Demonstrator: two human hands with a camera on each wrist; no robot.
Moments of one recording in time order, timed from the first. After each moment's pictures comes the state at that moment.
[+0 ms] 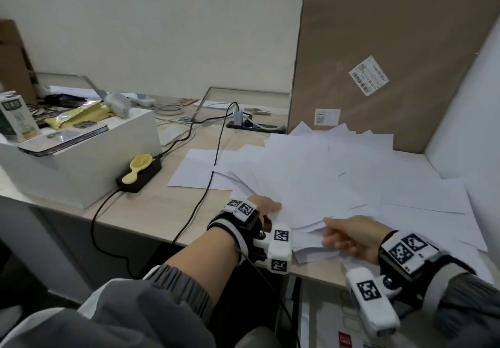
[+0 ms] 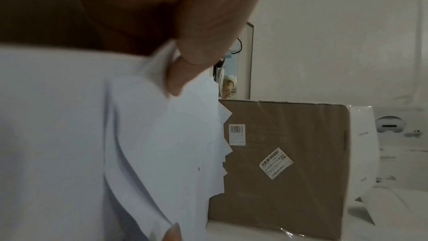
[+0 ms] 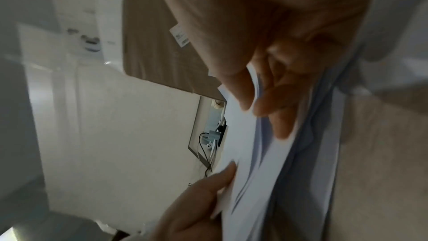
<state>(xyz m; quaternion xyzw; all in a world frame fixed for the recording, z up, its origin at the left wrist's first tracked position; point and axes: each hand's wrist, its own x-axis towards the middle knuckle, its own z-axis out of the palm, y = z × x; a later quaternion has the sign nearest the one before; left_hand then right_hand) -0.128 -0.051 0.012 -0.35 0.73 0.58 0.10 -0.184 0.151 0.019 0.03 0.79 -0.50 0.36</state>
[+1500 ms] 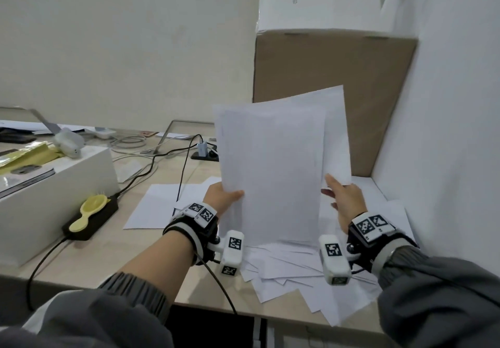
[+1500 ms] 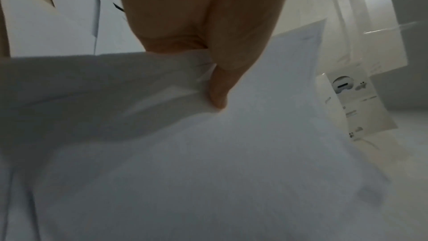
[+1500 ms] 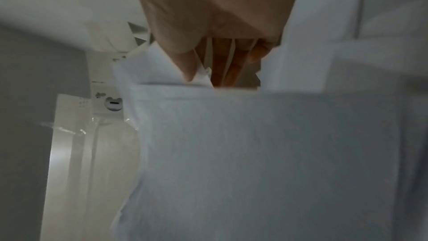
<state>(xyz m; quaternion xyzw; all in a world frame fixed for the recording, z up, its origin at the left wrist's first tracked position) -0.176 -0.082 0.059 -0.23 0.69 0.66 -0.16 -0.260 0.166 0.088 -0.04 0.68 -0.73 0.00</state>
